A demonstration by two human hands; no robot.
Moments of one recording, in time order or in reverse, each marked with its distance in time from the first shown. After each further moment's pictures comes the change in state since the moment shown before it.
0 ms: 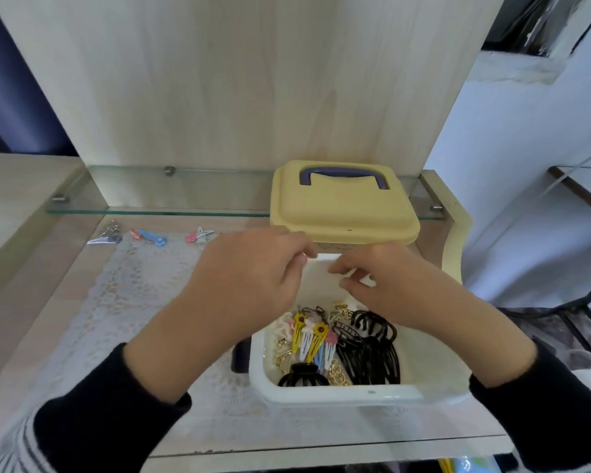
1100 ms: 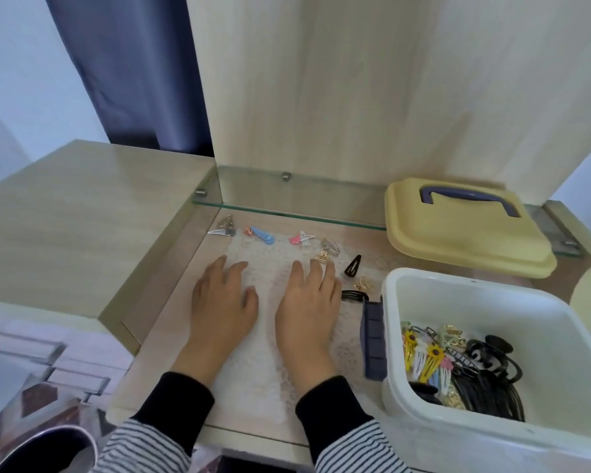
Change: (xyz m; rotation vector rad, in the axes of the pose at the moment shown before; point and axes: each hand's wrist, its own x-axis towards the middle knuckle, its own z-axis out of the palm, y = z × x) left_hand -0.101 -0.194 0.084 0.008 0.135 -0.684; right_hand 0.108 -0.185 0.190 -0.096 0.473 0.243
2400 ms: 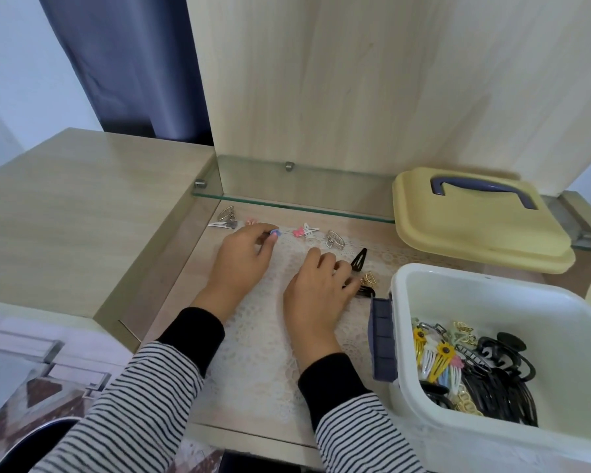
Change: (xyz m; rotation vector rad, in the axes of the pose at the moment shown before) left_hand 0.064 0.020 0.001 -0.442 0.112 0.219; right_hand 0.019 0.003 0.017 -0.042 0.192 0.145
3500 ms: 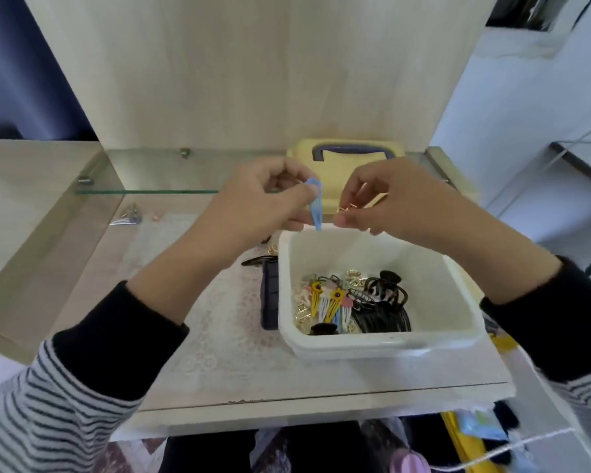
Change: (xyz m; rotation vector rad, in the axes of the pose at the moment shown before) left_hand -0.034 0.237 -0.022 -0.616 -0.498 -0.164; right_hand 0.093 0.167 -0.231 0.486 -0.580 -0.144
